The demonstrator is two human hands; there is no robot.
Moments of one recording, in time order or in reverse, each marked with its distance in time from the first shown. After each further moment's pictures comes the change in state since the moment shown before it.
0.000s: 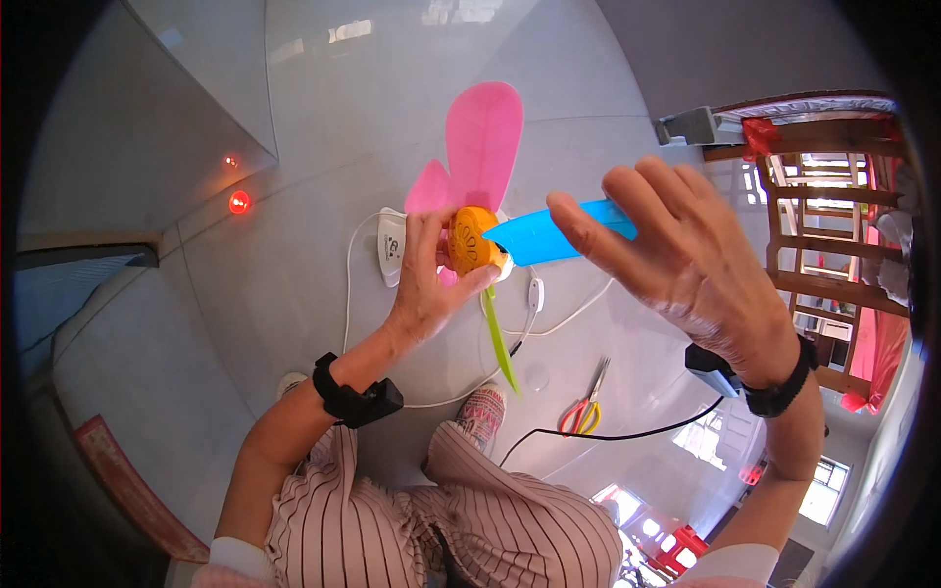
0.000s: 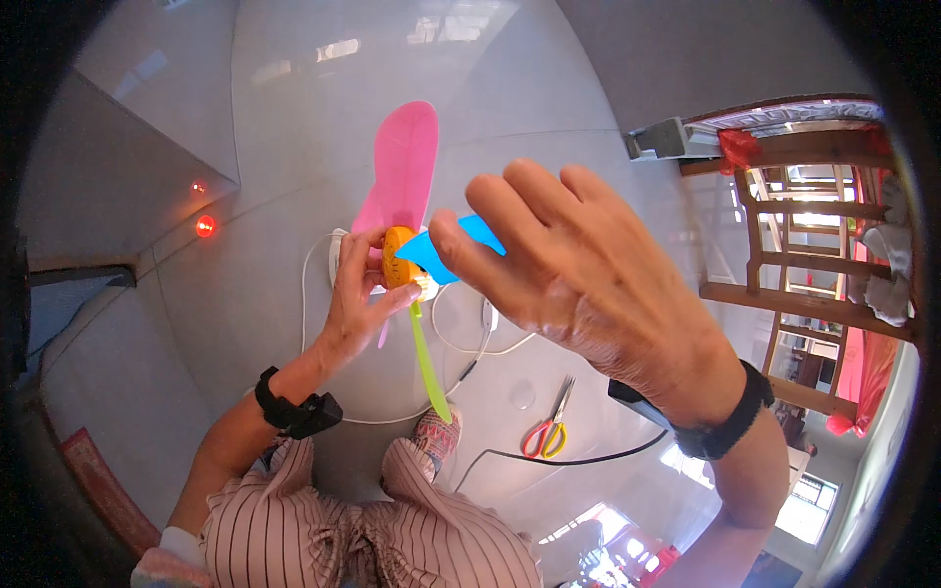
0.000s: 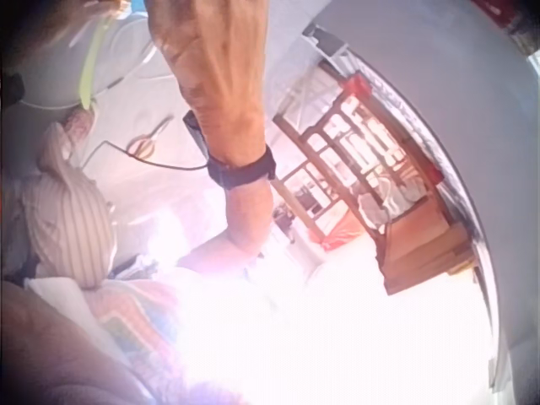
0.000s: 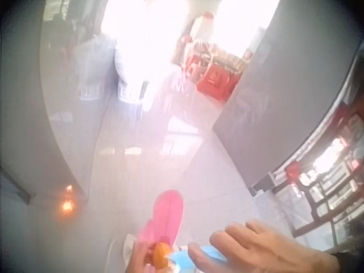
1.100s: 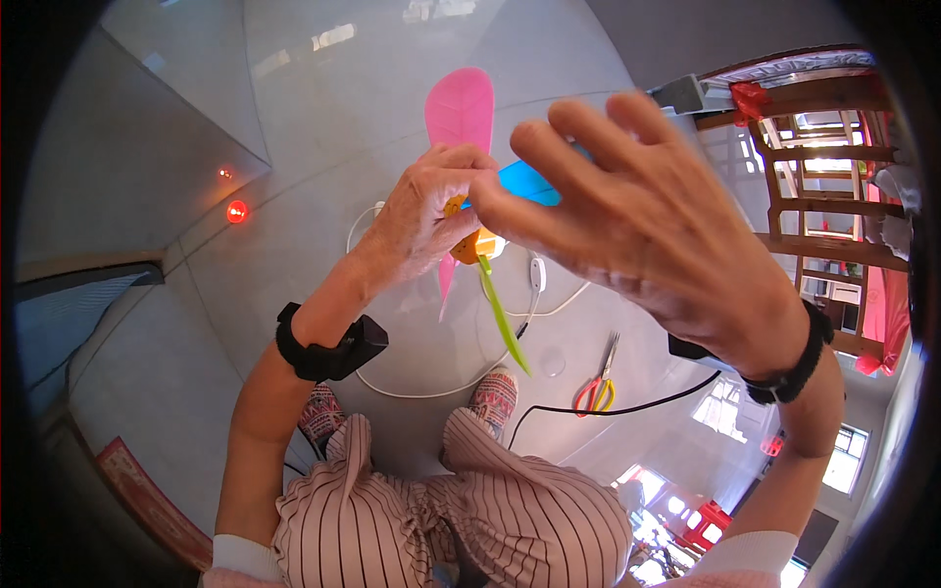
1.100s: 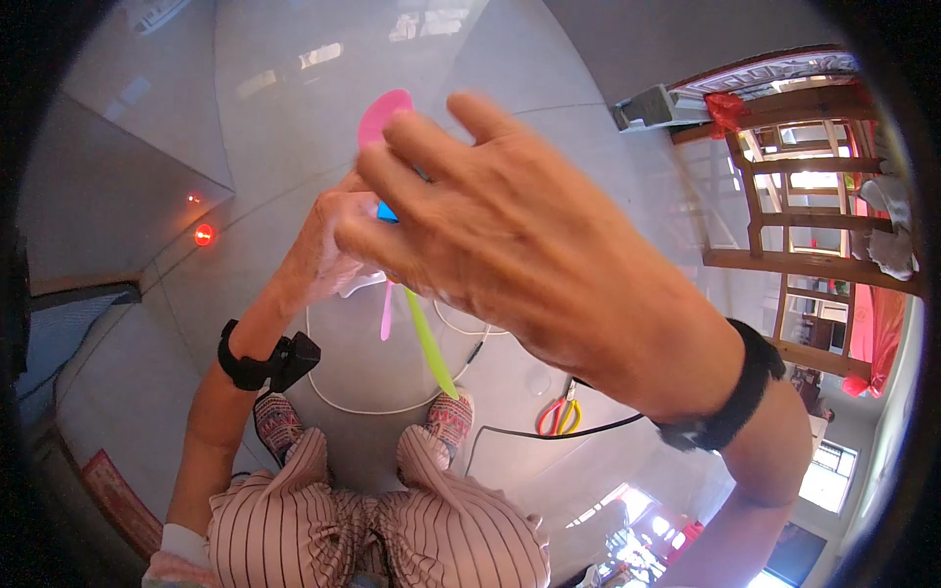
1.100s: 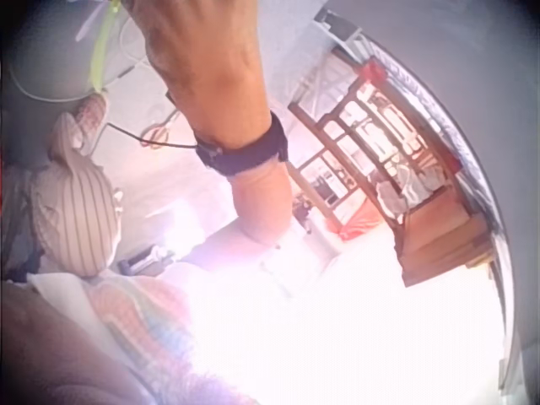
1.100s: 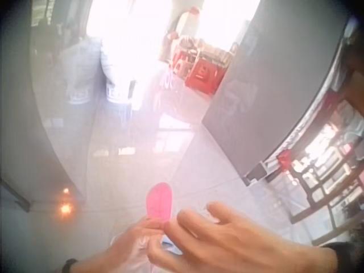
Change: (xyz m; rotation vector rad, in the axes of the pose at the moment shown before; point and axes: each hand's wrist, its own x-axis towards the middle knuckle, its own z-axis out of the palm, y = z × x) left_hand 0.050 0.054 -0.019 -0.256 -0.377 -0.124; right_hand 0.024 -0.019 -0.025 -0.119 0.003 -0.039
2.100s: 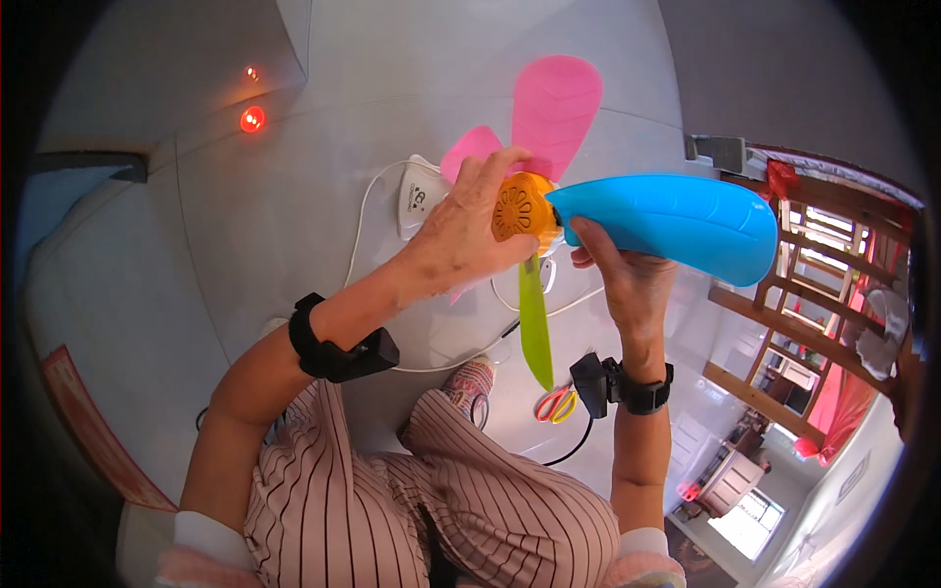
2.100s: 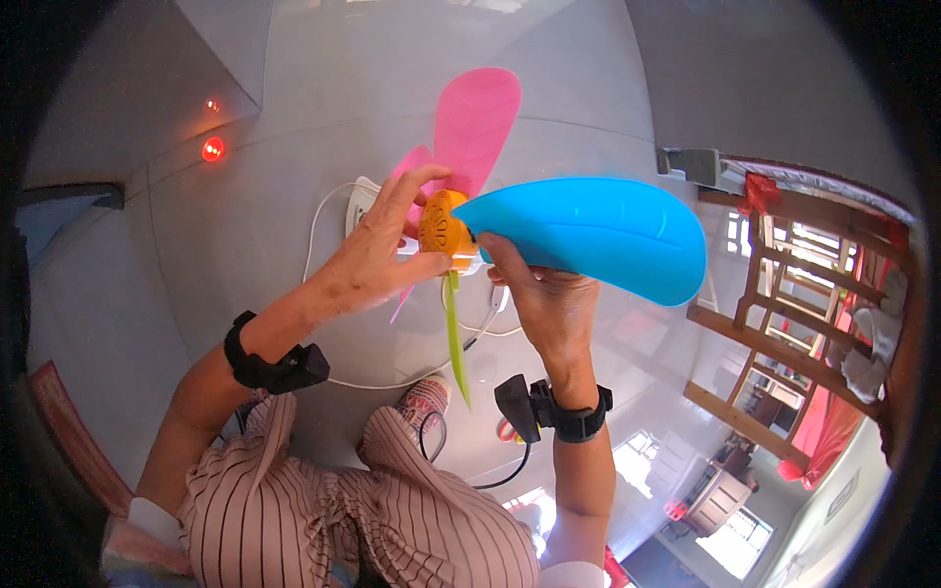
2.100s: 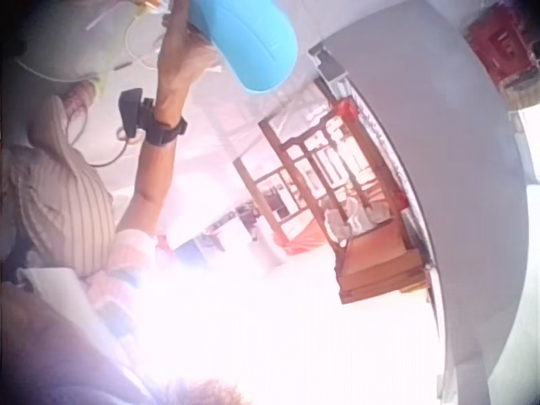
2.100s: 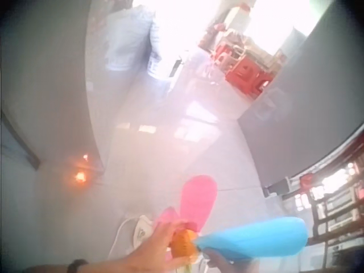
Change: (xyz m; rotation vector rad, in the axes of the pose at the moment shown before) left_hand -0.038 -0.029 0.002 0.325 0.251 -0.015; right_hand -0.010 -0.068 0.110 1.531 0.415 1.148
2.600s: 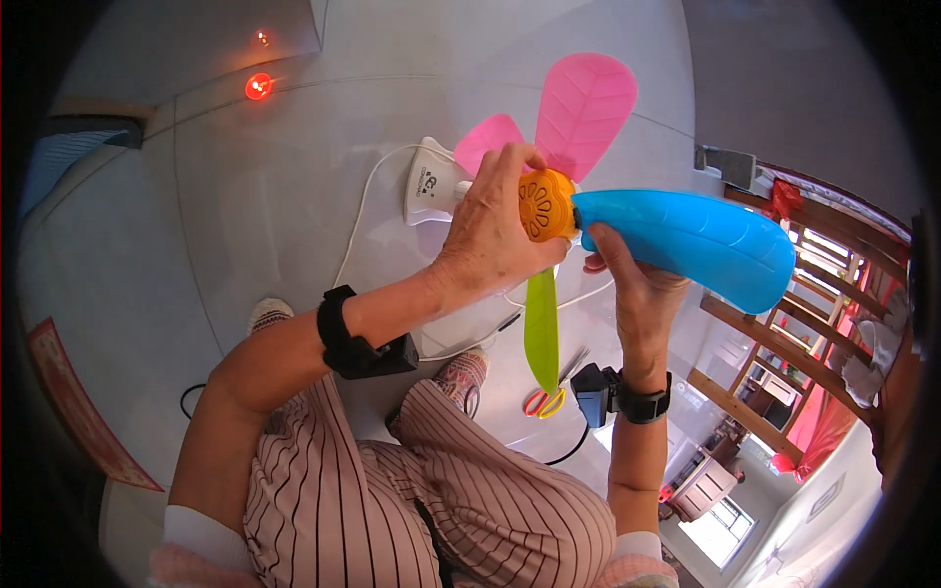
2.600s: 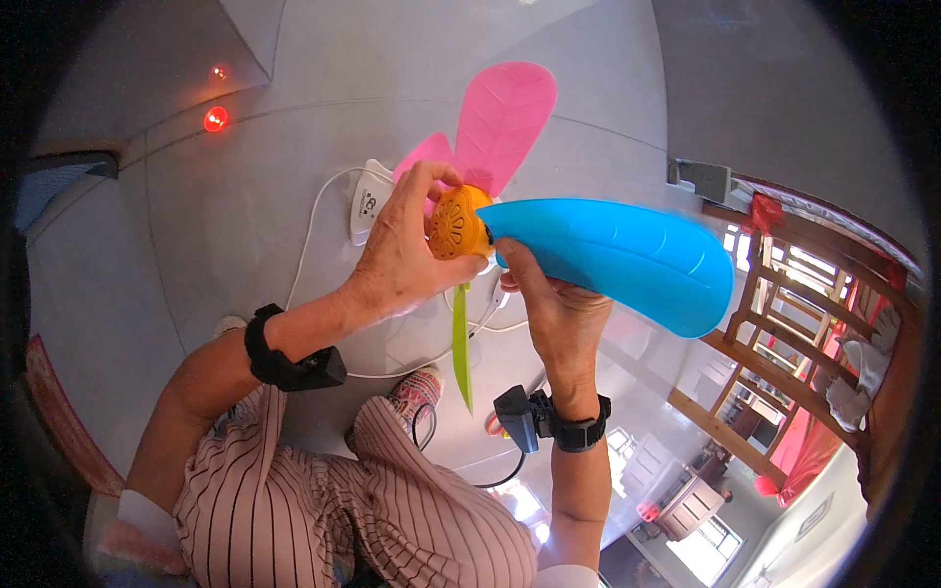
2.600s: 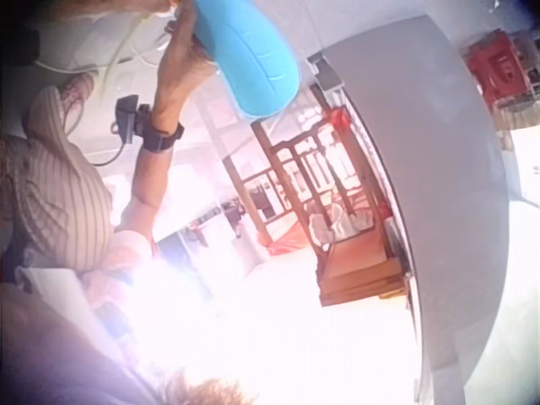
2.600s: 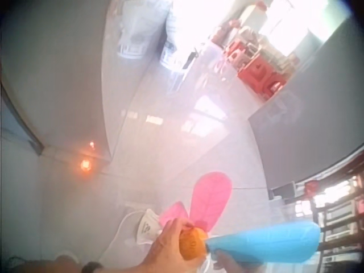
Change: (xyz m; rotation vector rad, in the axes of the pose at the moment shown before) left_hand 0.002 -0.011 0.025 0.123 0.236 0.011; right_hand -0.003 0.001 0.005 -0.025 -0.007 -0.012
